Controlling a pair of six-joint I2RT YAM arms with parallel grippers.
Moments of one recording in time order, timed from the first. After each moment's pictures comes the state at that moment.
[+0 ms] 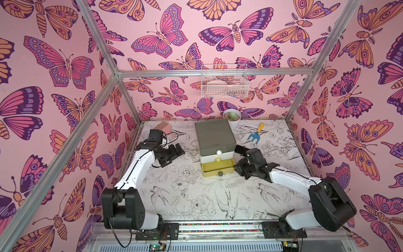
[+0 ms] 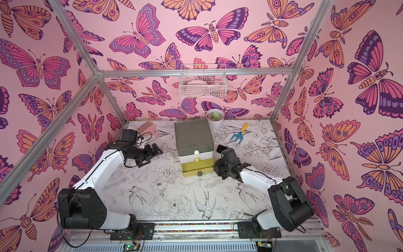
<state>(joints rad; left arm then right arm) -0.03 1.43 1.16 -0.85 0.43 -0.50 0.56 1.40 0.69 -0.15 -0.25 1.47</state>
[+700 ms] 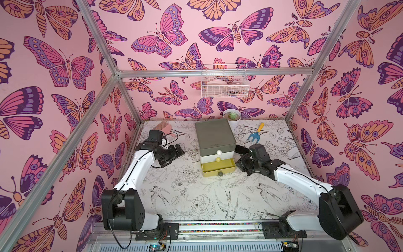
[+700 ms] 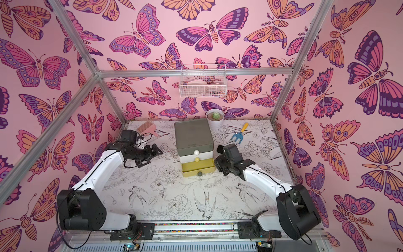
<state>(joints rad) -0.03 1.42 1.15 -0.85 0.44 -0.49 0.54 1.38 0.82 -0.27 -0.22 1.41</state>
